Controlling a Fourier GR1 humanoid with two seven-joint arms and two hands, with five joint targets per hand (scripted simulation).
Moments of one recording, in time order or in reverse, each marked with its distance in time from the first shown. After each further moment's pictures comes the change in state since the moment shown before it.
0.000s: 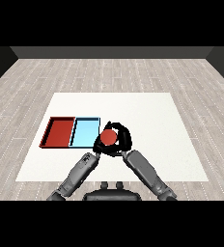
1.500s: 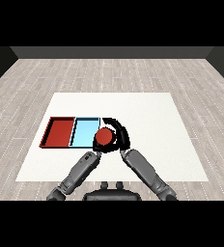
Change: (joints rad) left arm -0.041 0.002 -0.021 0.052 0.110 0.310 -0.137; right arm -0.030 0.001 0.011 0.013 0.044 -0.009 0.120
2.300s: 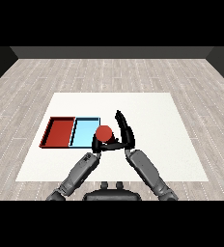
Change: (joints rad) left arm 0.027 0.000 0.007 -0.015 -0.038 0.036 -0.024; right arm 0.053 -0.010 -0.068 -0.040 0.015 0.058 0.048
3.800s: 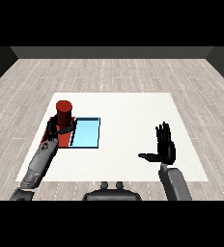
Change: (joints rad) left arm -0.042 0.455 0.368 0.089 -0.149 -0.114 0.293; right arm 0.460 -0.197 -0.333 -0.306 -0.171 0.288 -0.051
